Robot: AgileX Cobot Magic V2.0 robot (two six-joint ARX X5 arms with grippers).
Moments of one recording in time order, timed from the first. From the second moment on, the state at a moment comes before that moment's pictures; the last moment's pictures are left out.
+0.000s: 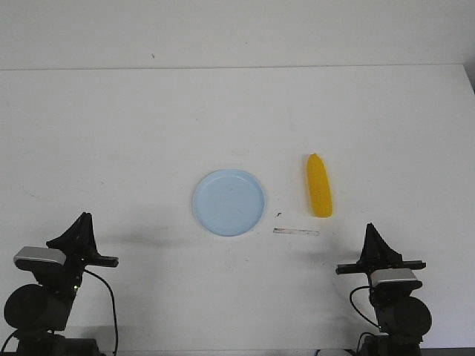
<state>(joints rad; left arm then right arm) -0.02 0.27 0.41 -0.01 0.07 -0.02 0.01 0.00 0.01 0.07 -0.05 0.04</state>
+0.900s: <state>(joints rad) -0.02 0.27 0.41 -0.01 0.07 -0.02 0.13 0.74 0.46 0.06 0.00 -0.06</state>
